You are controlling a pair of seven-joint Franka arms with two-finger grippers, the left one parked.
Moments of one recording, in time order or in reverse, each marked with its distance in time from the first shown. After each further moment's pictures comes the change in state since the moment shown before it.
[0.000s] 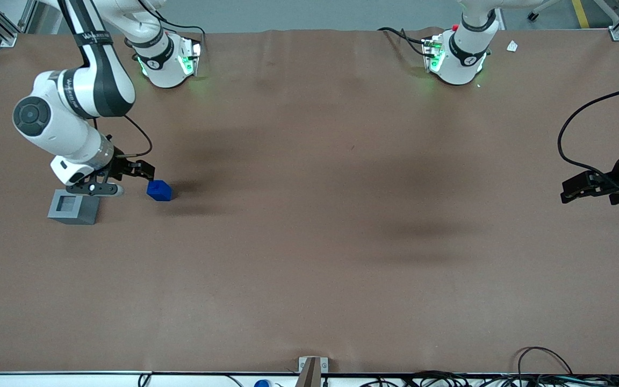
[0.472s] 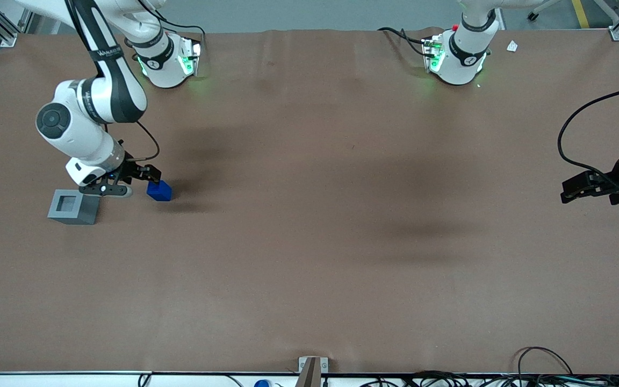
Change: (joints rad) arm -0.004 0.074 -0.002 -0.080 0.000 0.175 -0.003
